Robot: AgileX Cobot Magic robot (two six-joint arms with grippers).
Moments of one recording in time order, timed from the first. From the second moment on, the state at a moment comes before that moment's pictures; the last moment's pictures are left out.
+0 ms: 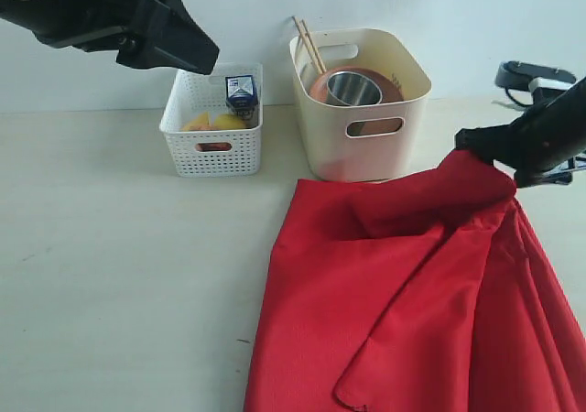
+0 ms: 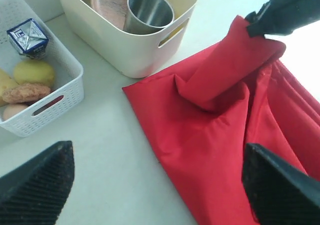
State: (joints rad) left arm -0.44 1.41 -1.30 -0.44 0.79 0.44; right arm -0.02 1.90 -1.15 0.39 0.46 -0.23
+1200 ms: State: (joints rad) left arm -0.44 1.41 -1.30 -0.44 0.82 0.44; right arm 0.26 1.55 -0.83 0.28 0.72 0.07
